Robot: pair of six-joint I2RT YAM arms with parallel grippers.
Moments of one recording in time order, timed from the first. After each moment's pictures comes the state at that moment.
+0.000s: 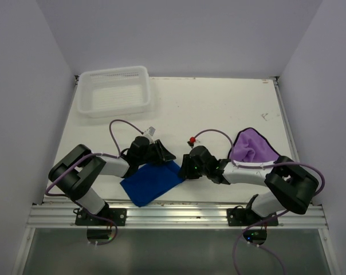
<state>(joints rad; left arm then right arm) -0.63 1.60 0.46 0.59 0.27 -1.01 0.90 1.44 0.55 0.09 -0.02 0.81</state>
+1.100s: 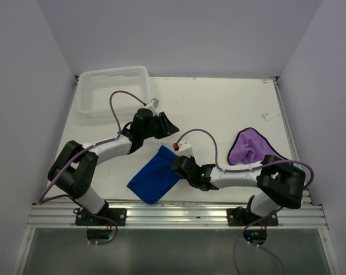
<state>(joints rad) -0.55 1.61 0.88 0.26 0.22 -0.82 1.14 1.55 0.69 0.00 0.60 0.54</state>
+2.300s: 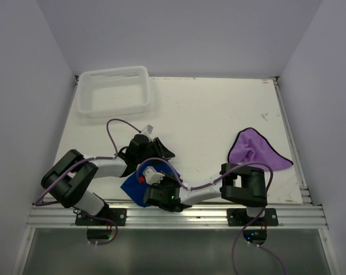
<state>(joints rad) -0.63 1.51 0.49 0.46 0.23 -1.05 1.47 1.89 0.98 -0.21 1.01 0.18</state>
